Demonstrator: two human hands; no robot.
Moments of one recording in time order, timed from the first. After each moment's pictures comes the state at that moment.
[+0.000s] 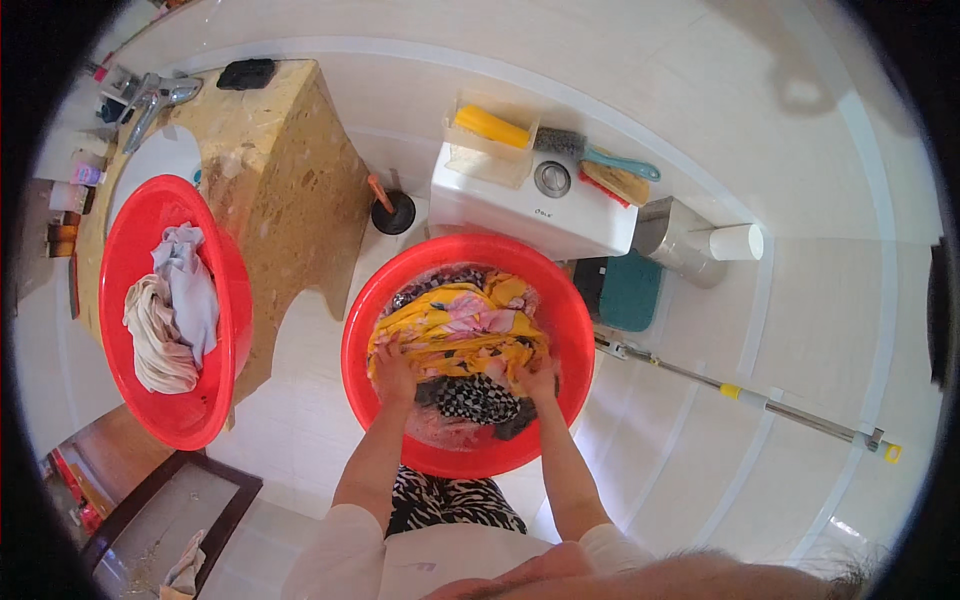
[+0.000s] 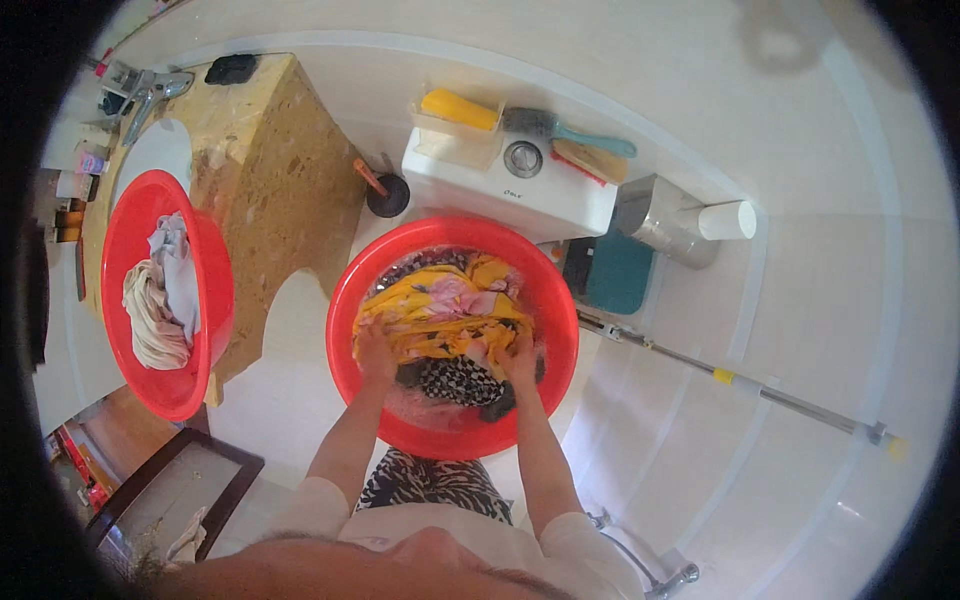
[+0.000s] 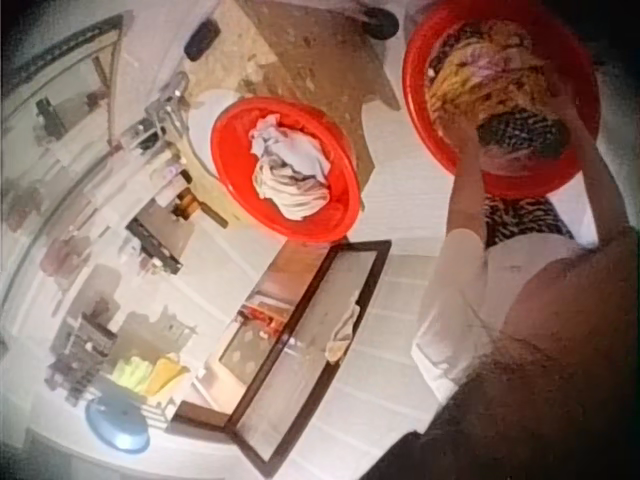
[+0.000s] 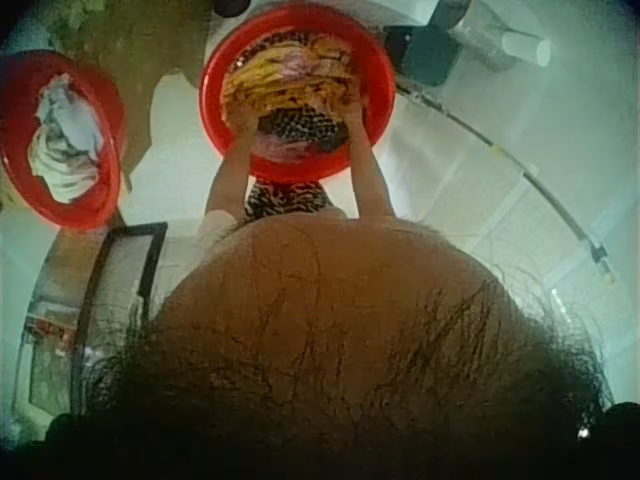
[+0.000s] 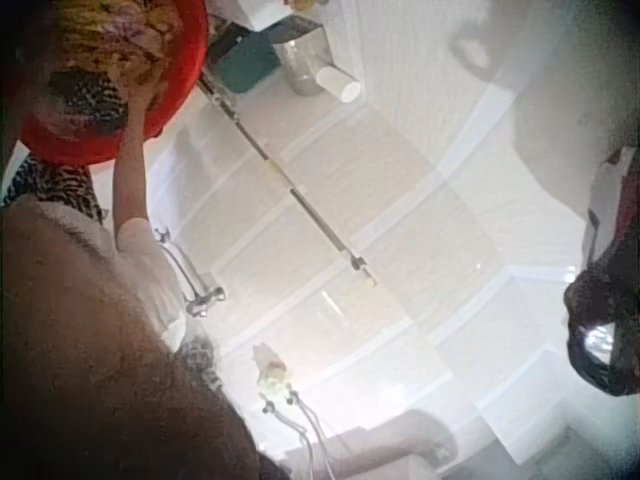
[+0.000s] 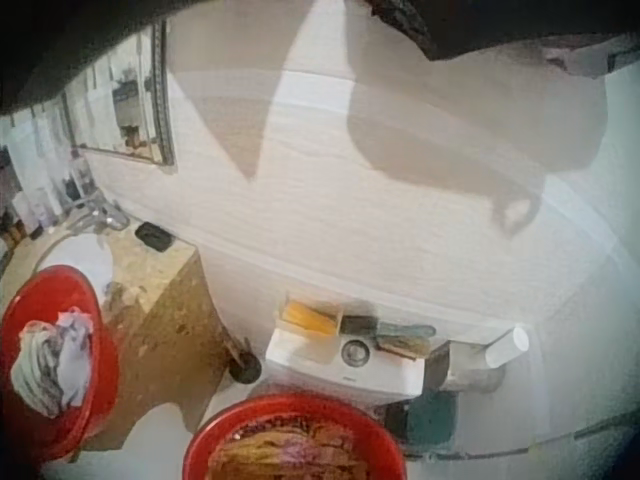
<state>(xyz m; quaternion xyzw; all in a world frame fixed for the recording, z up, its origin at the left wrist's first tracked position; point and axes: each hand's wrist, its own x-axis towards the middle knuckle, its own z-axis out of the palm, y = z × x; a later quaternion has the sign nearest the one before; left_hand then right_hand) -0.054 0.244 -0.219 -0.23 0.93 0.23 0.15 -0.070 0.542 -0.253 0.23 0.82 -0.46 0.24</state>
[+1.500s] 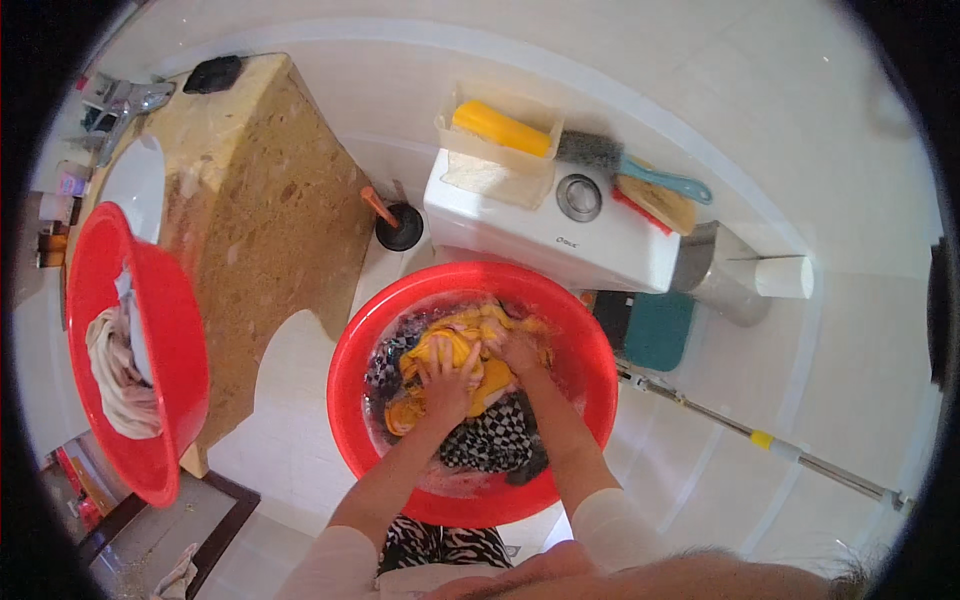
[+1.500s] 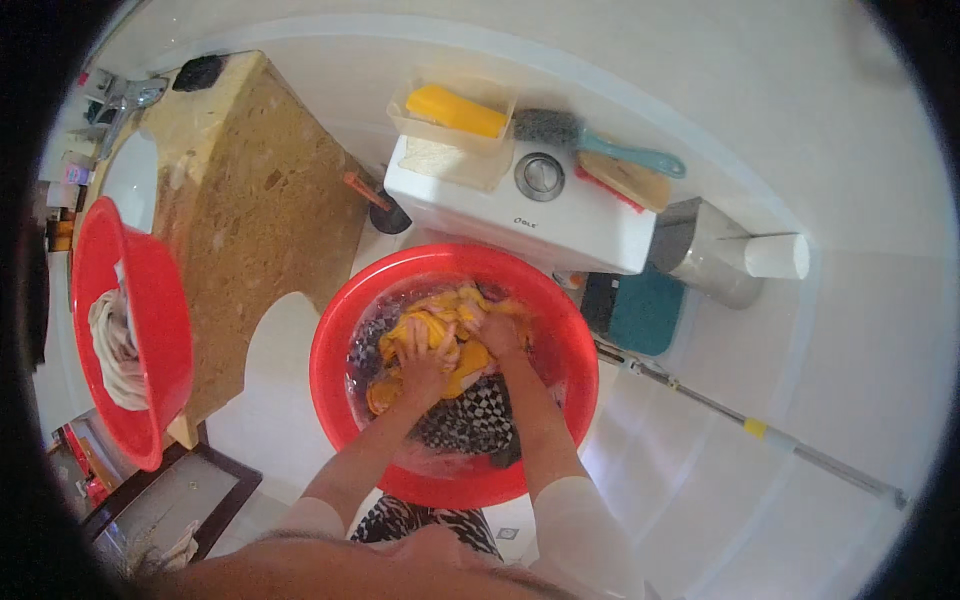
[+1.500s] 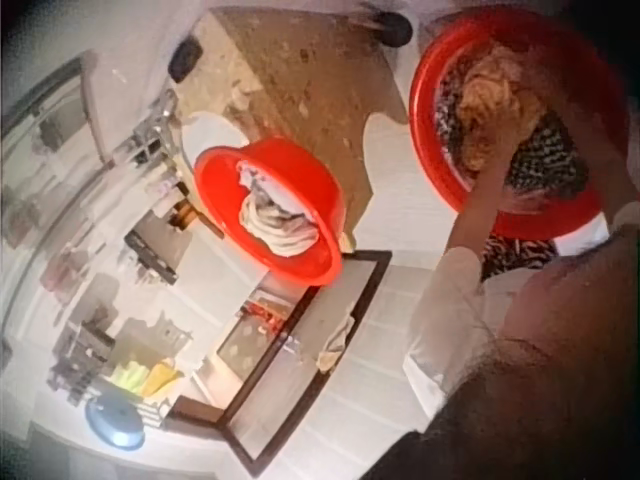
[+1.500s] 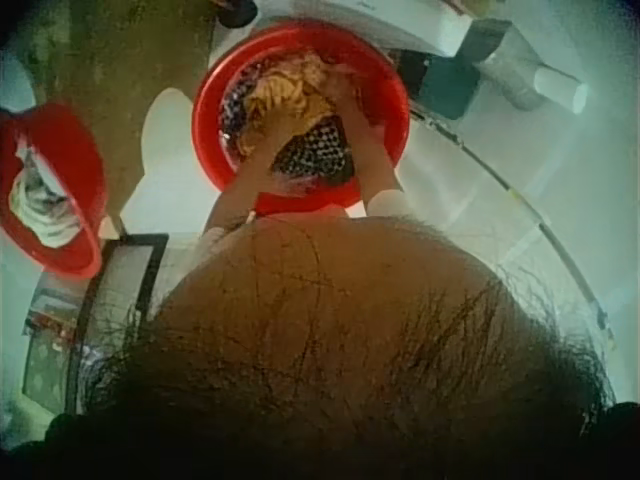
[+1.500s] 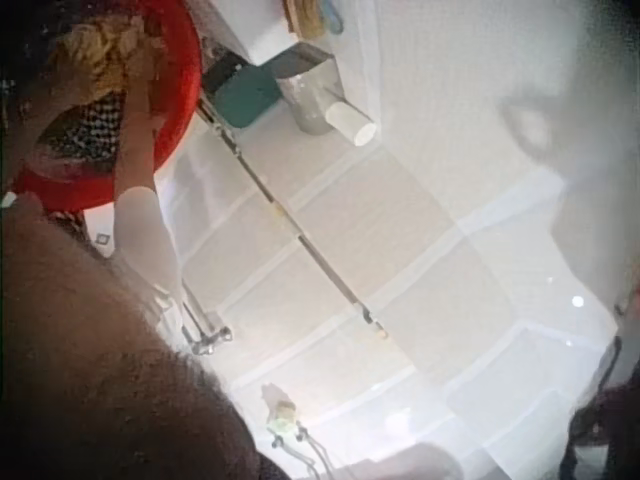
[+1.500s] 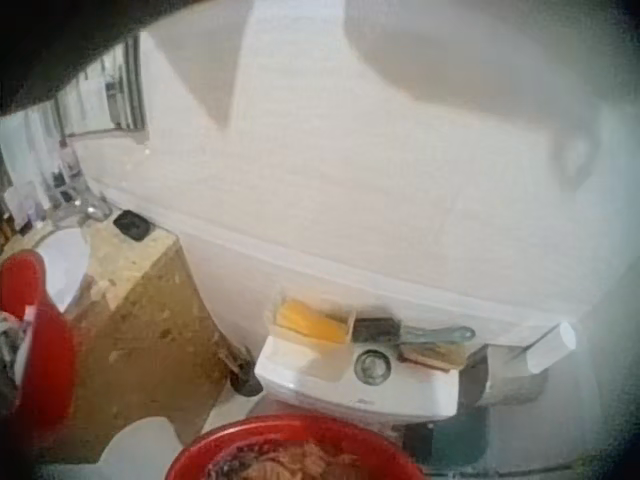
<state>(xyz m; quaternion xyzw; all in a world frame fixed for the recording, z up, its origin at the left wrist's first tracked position) -0.120 0.326 -0.260 -0.02 0.97 0.22 0.13 -0.214 0.480 -0.316 -0.08 0.91 -0.15 0.37</state>
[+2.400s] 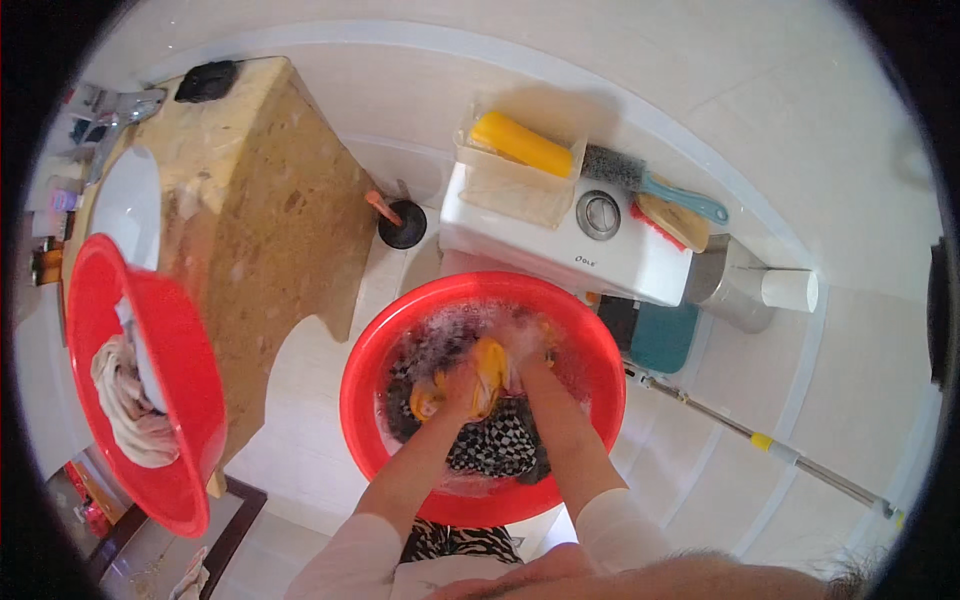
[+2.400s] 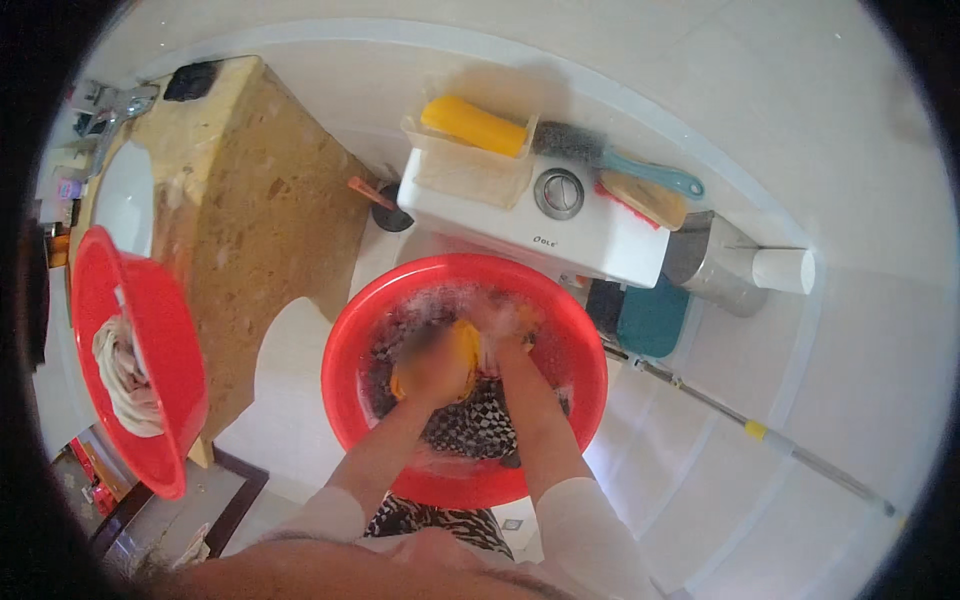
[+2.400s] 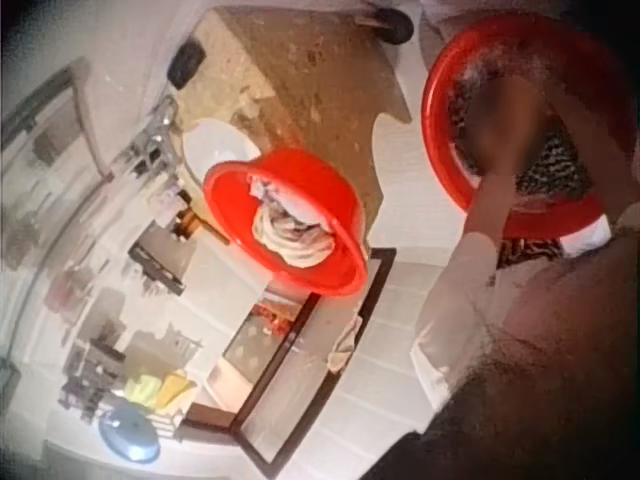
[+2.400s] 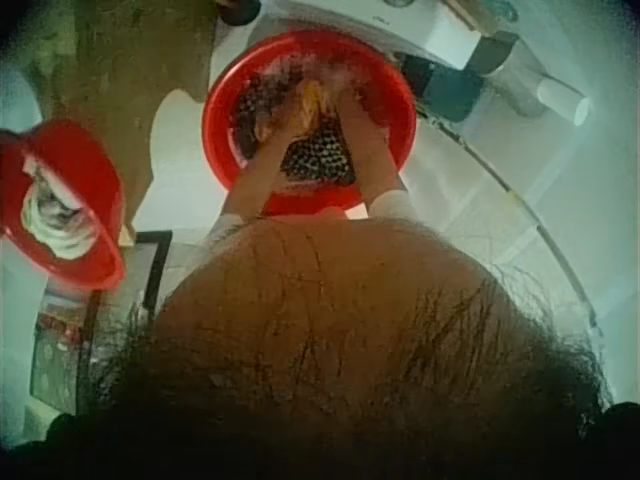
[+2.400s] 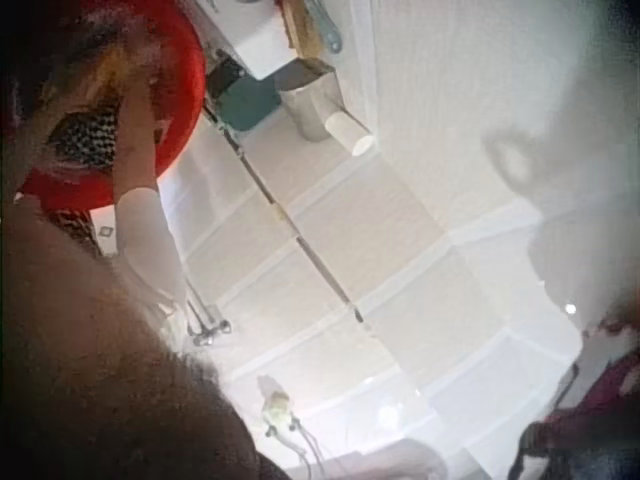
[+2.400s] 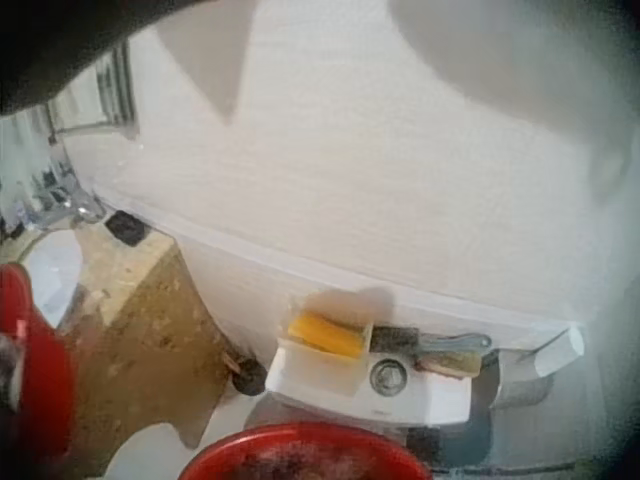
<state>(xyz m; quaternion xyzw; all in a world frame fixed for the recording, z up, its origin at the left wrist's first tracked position) -0.124 0.323 -0.371 -0.26 0.70 0.62 0.23 -0.236 0.449 -0.352 -0.06 0.94 -0.14 0.31</state>
